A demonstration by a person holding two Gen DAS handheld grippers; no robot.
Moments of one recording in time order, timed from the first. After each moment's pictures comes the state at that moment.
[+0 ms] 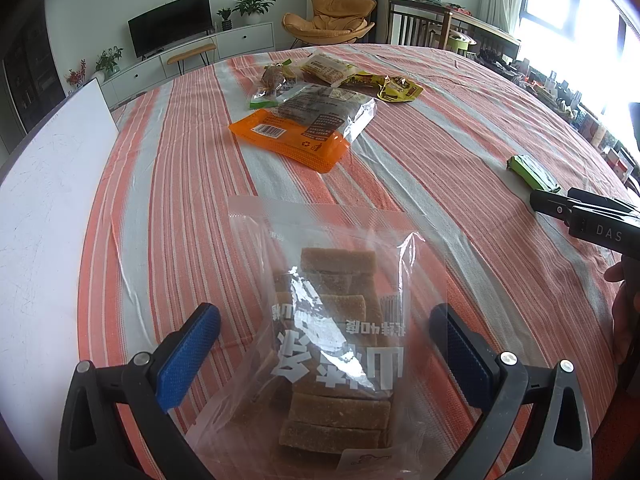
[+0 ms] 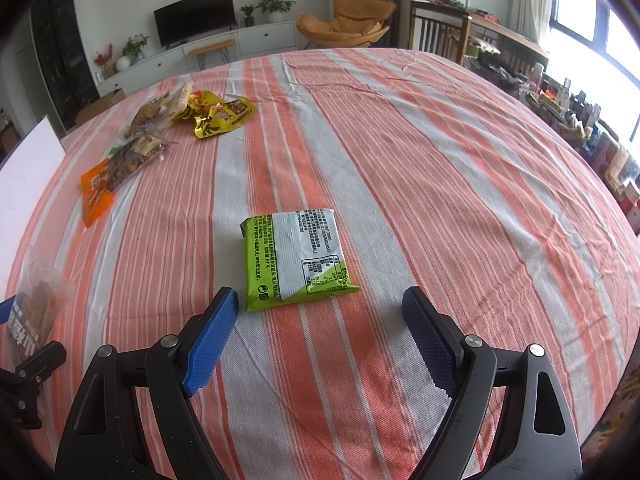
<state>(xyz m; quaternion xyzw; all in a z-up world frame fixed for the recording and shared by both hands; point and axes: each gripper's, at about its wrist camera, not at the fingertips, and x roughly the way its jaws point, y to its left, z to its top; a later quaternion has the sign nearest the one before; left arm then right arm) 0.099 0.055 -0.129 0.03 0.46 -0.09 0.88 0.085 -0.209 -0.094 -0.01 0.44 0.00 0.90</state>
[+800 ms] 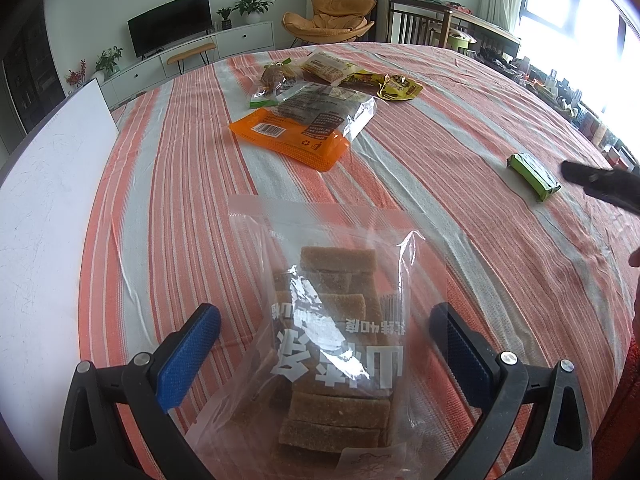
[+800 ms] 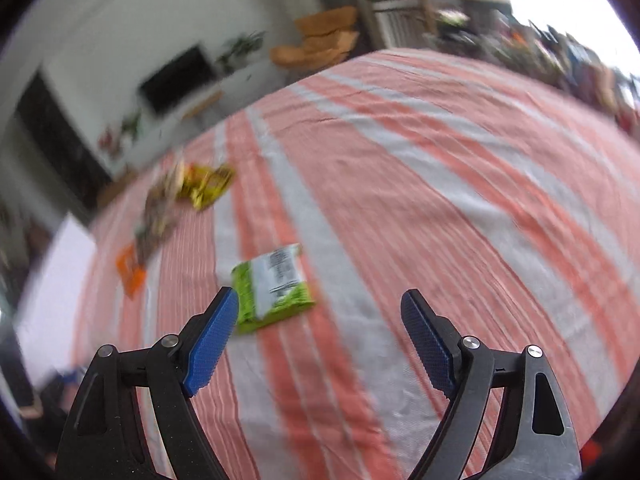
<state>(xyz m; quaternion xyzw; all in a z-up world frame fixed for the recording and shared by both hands) 0.099 0.054 -0.129 0.03 0.47 -0.08 0.88 0.076 -0.245 -0.066 0.10 0.41 0.02 0.91</state>
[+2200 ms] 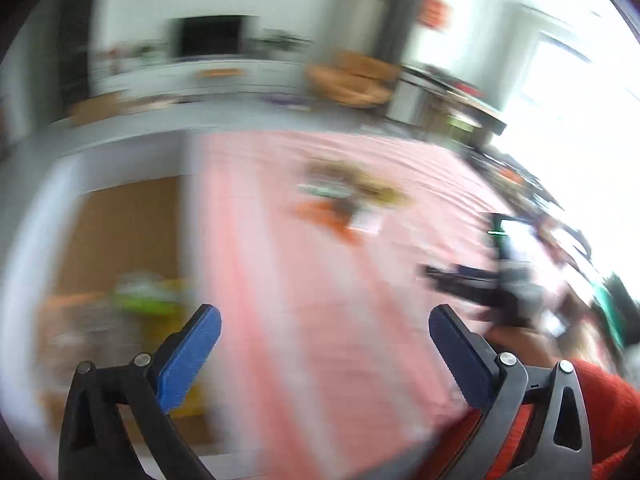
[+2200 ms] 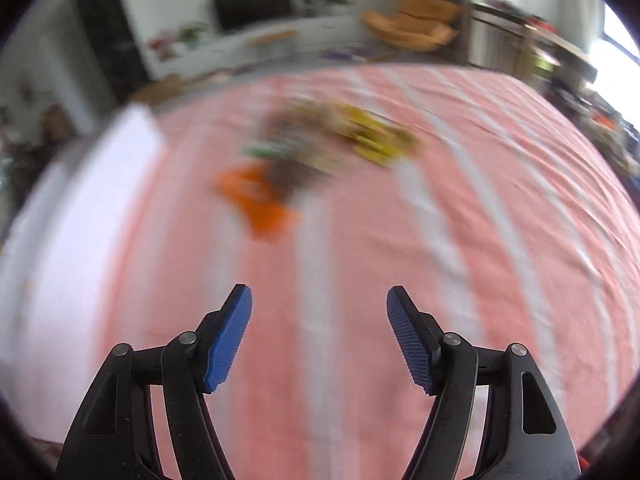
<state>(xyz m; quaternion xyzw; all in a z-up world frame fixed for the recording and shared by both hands) -0.004 0.118 0.036 -0.08 0.40 -0.14 0.90 0.098 -0.089 -0.070 -0.01 0.47 0.06 0.88</state>
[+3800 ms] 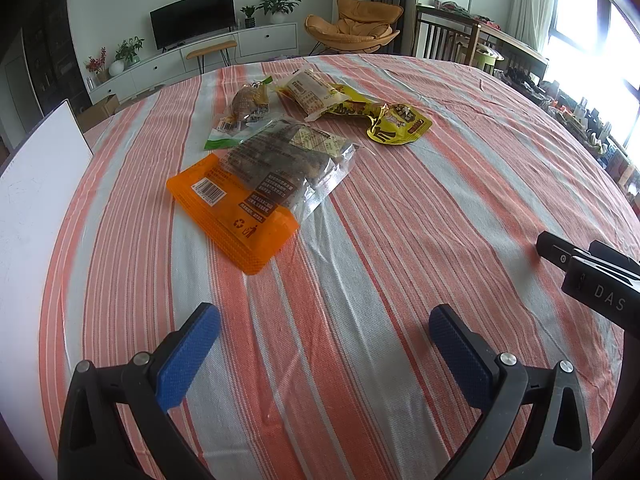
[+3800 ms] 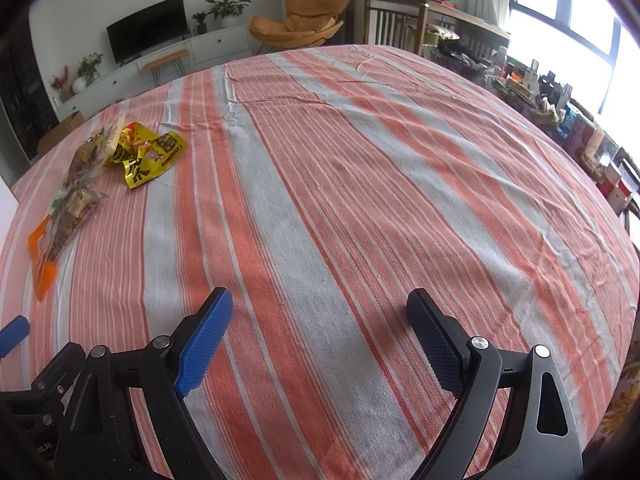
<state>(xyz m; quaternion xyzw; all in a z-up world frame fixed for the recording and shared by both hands) 0.170 -0.016 -0.127 0.00 0.46 -0.04 0.89 0.124 -0.224 -0.095 0.02 0.44 -0.08 0.89</state>
